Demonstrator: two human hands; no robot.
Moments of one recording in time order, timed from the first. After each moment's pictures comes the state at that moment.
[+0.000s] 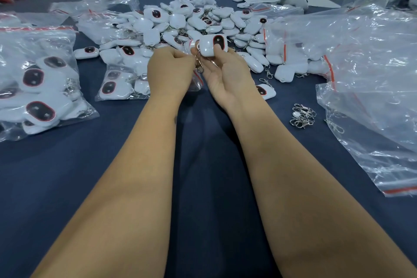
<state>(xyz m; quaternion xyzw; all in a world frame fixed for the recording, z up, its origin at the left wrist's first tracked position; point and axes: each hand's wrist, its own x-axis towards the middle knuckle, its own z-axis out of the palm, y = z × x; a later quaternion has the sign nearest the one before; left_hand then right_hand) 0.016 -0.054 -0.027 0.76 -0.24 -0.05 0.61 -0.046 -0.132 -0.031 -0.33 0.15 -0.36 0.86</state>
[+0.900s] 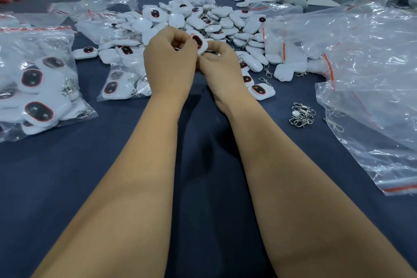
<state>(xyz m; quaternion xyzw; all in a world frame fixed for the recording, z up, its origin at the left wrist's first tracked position) 0.003 -0.052 -0.016 0.70 -0.27 0.04 0.66 -0.054 -0.118 -0.031 -0.62 0.23 -0.37 0.65</state>
